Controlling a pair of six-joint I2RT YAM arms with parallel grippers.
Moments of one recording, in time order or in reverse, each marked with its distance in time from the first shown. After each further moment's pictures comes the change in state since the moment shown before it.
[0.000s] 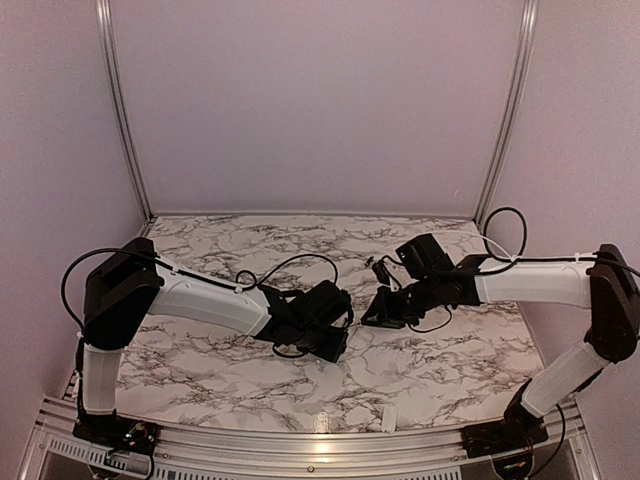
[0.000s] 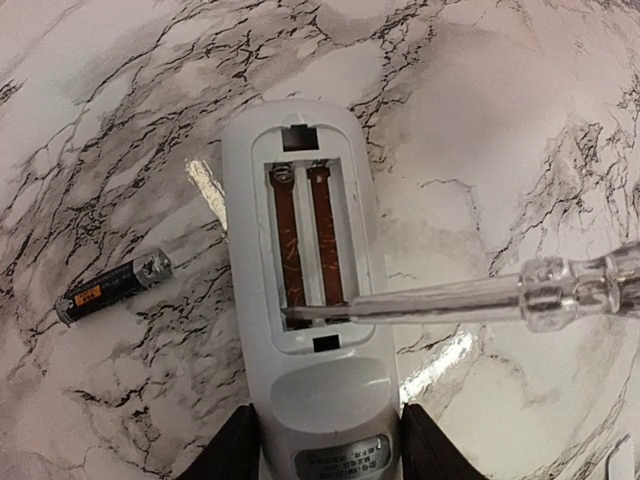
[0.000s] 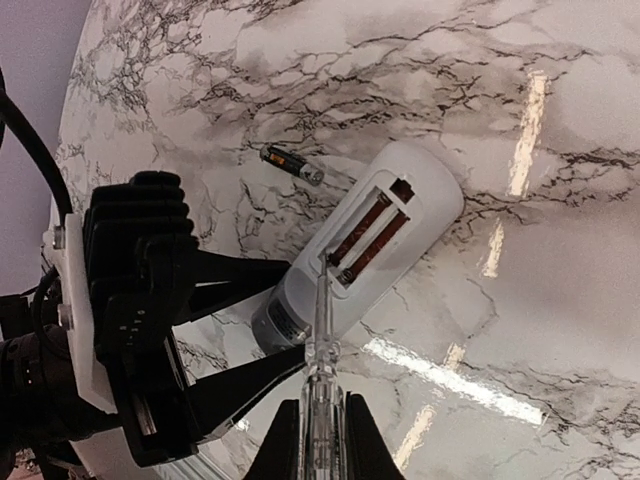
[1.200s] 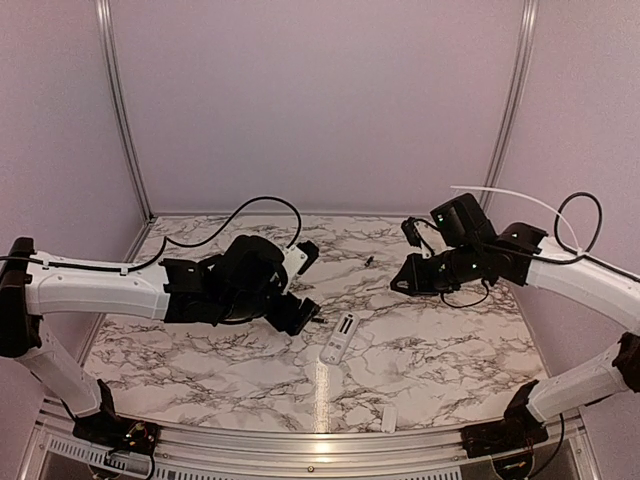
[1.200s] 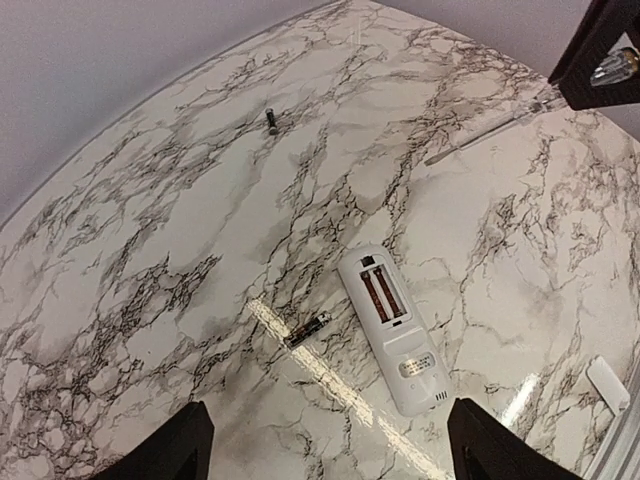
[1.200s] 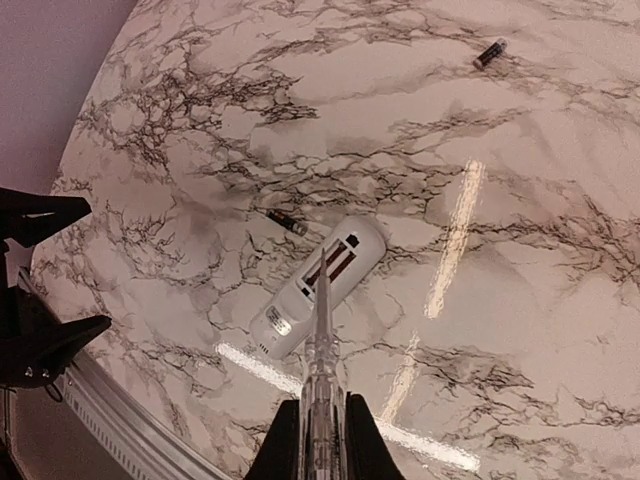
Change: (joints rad) left arm 0.045 -0.500 -0.264 0.069 -0.122 0.328; right arm 0.000 -0.272 0.180 -0.356 0.257 -0.128
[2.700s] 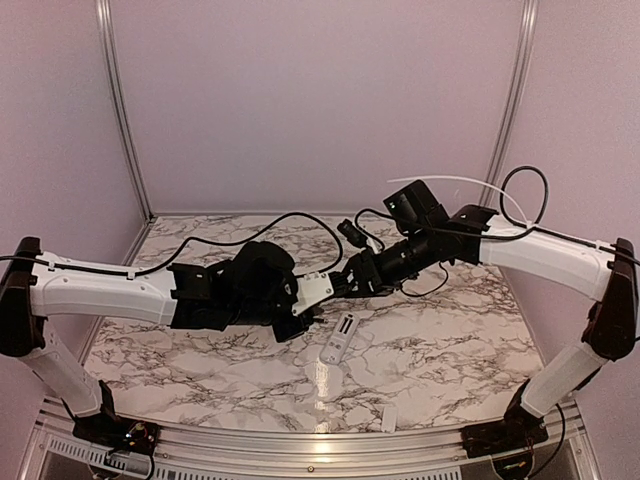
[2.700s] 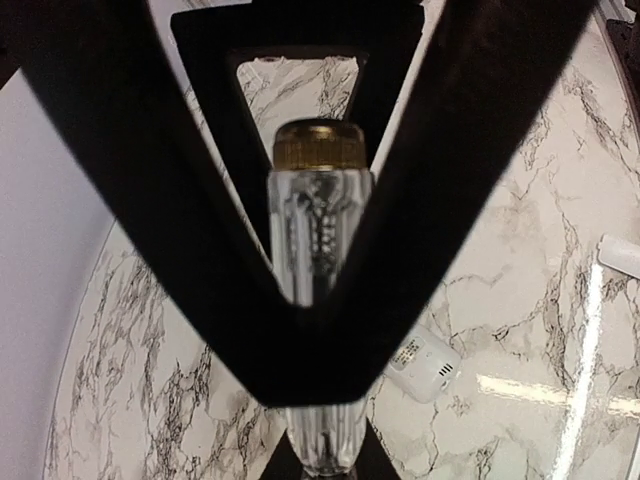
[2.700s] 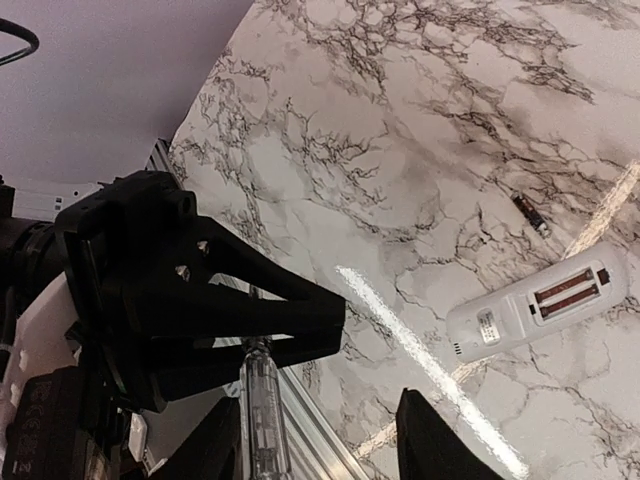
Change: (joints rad) left arm -0.045 0.000 0.008 0.039 0.101 0.580; right arm 0.067 0.298 0.225 0.058 -0.505 -0.109
